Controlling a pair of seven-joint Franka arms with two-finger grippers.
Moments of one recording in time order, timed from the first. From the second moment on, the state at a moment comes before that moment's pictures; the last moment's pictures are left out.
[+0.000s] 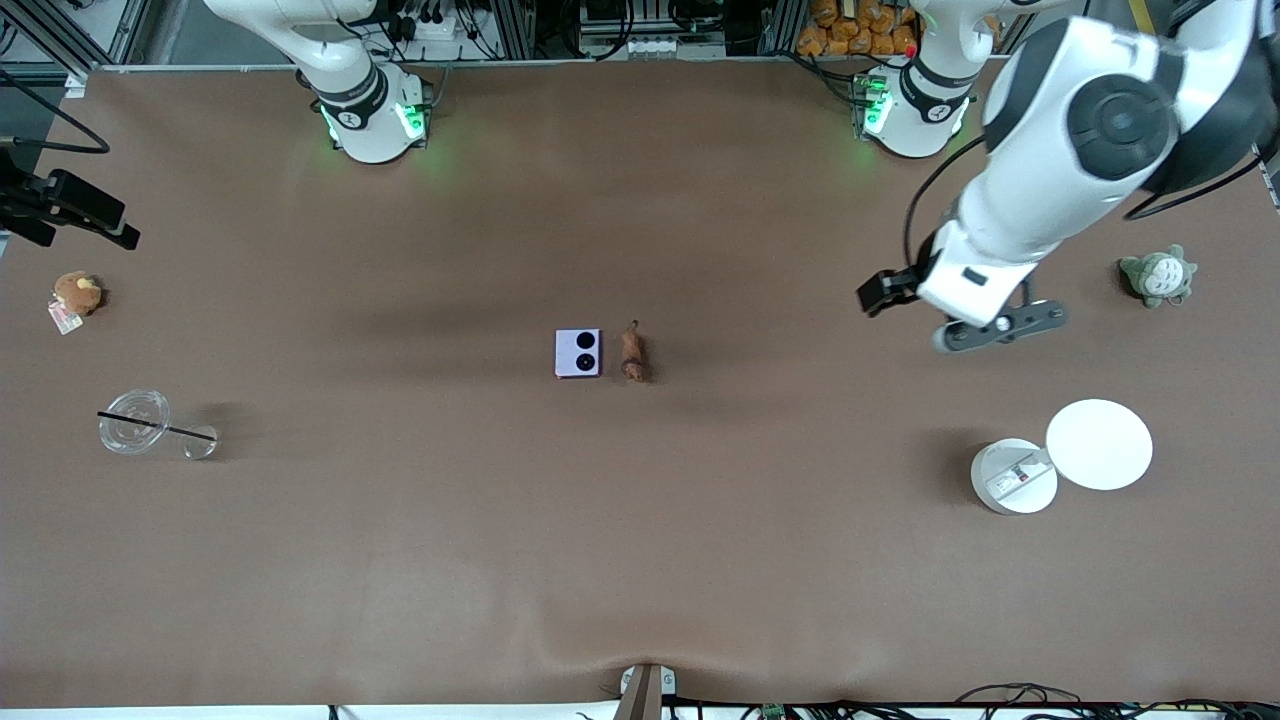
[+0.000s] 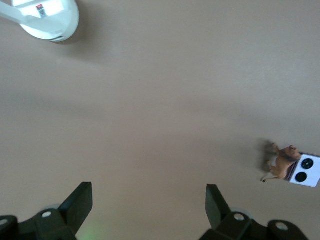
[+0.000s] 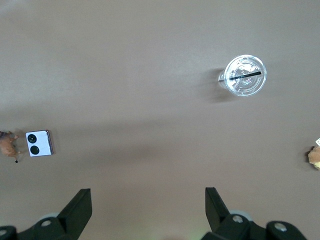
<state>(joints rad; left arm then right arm) 0.00 0.14 -0.43 -1.71 -0.01 1.79 -0.66 0.00 -0.07 -0.08 -1.58 0.05 1.49 0.01</state>
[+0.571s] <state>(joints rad) -0.20 0.33 -0.43 -1.71 0.02 2.03 -0.92 0.00 -0.05 -0.08 -1.59 0.05 1.49 0.01</state>
